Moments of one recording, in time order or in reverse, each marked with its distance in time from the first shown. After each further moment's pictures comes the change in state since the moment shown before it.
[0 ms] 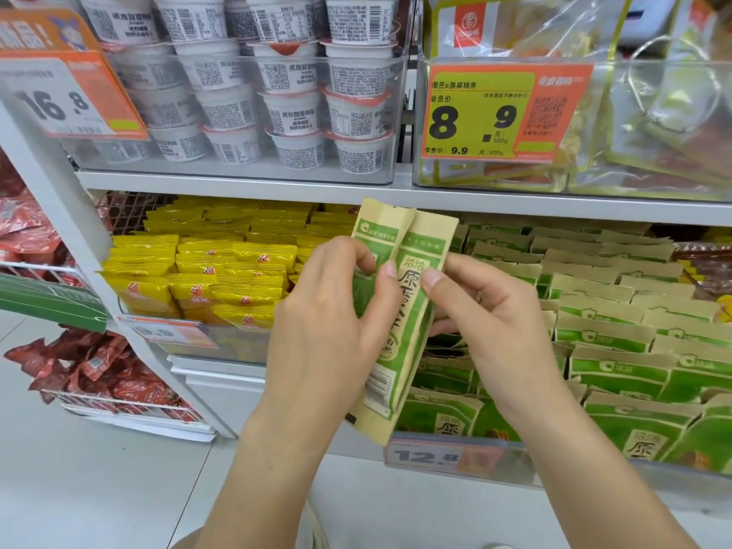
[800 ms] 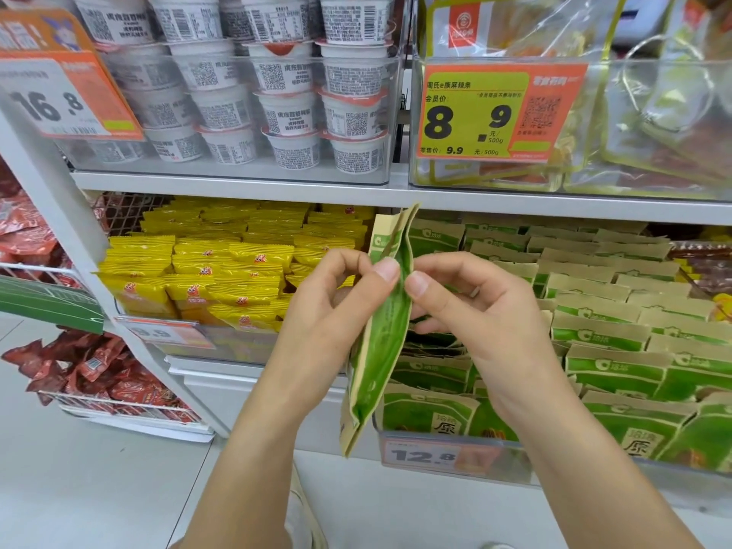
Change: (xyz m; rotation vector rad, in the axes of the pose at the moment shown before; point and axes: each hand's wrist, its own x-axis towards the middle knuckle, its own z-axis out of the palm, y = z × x) left_hand 0.005 -0.004 -0.006 -0.833 -0.398 -0.437; right_hand 0.000 -0.005 -0.002 -0.004 0.029 0.056
